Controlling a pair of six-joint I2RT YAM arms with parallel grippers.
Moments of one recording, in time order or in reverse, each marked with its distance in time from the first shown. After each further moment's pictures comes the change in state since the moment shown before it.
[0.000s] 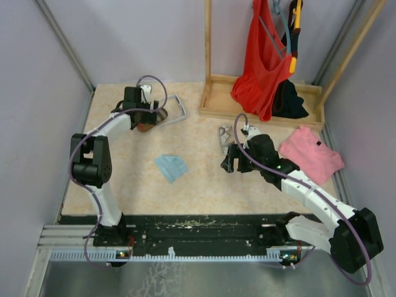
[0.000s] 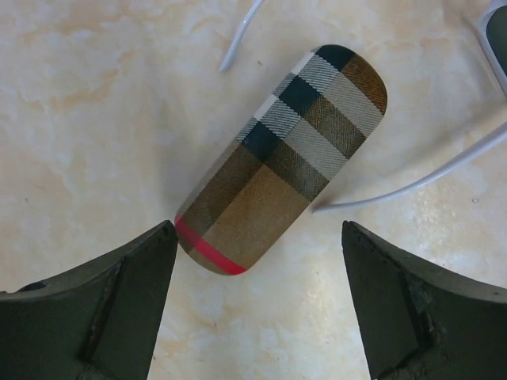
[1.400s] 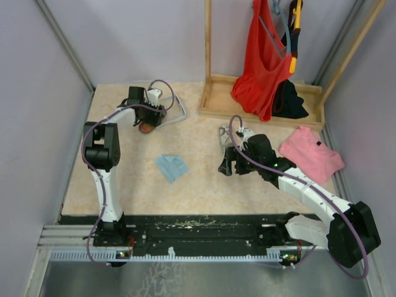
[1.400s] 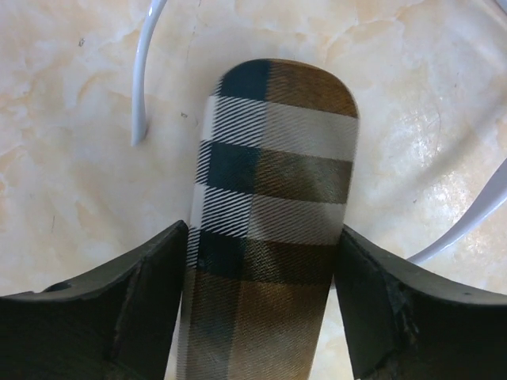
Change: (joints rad) left arm 0.056 0.291 0.227 -0.035 0.256 0.264; right arm 0.000 0.051 0.001 0.003 -0.102 -0.035
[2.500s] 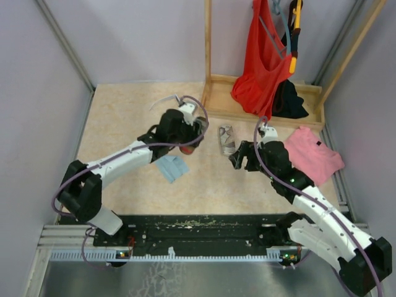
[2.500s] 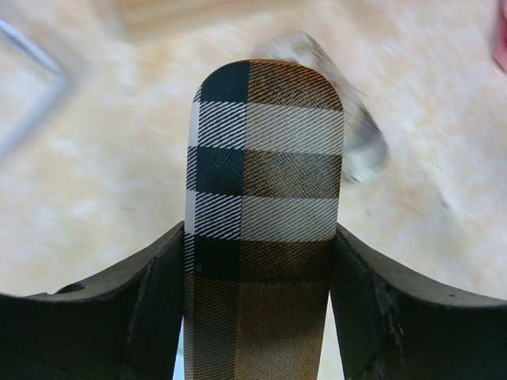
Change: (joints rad) left arm -0.509 -0.631 -0.487 0.211 -0.250 -0.496; right arm 0.000 -0.256 -0.034 0.011 0.236 0.094
